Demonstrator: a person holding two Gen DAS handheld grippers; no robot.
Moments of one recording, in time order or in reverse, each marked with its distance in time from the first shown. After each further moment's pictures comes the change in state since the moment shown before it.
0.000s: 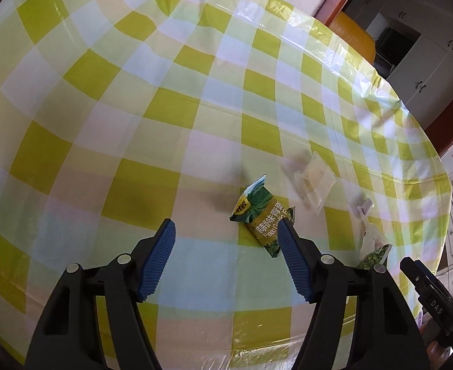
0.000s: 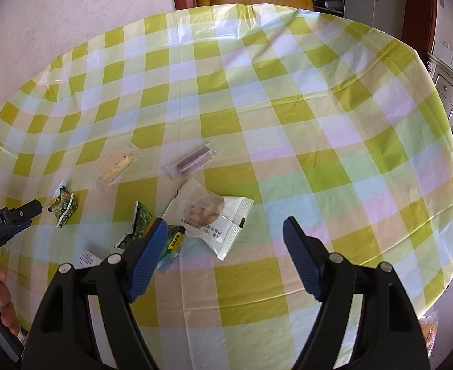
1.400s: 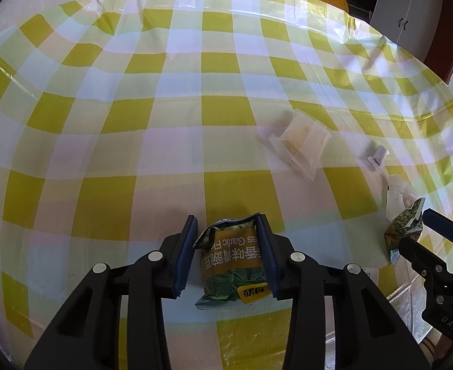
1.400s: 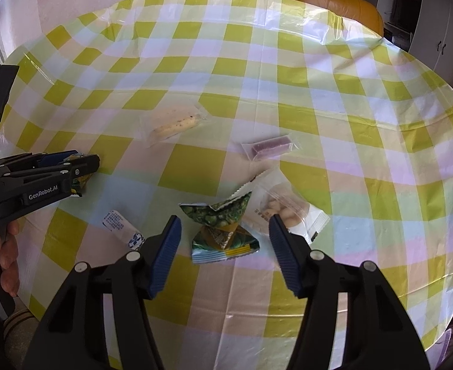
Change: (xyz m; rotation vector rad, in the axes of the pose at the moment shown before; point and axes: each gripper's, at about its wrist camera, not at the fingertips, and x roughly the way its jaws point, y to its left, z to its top) left arm 0.030 -0.053 -0.021 0.301 0.007 0.137; right arm 0.017 0.060 -0.019 -0.335 0.035 0.087
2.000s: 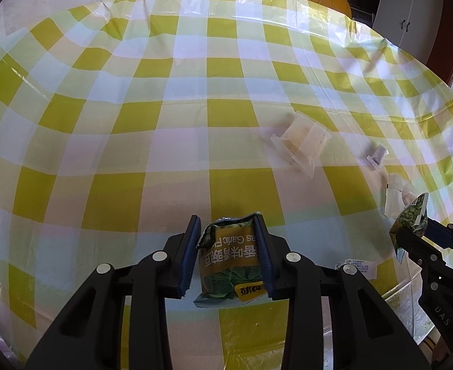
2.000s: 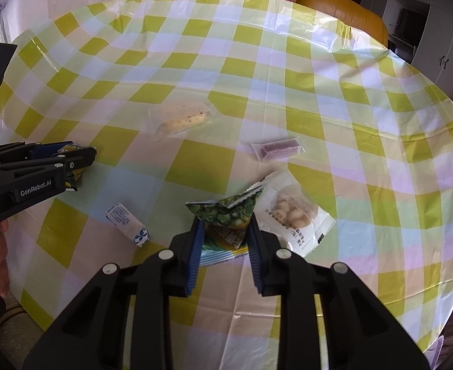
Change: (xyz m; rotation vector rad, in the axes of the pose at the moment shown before) left arm -0.011 0.000 -0.004 -0.006 -0.026 0.026; right arm 0.000 0.009 -0.004 -0.034 -0.010 -0.021
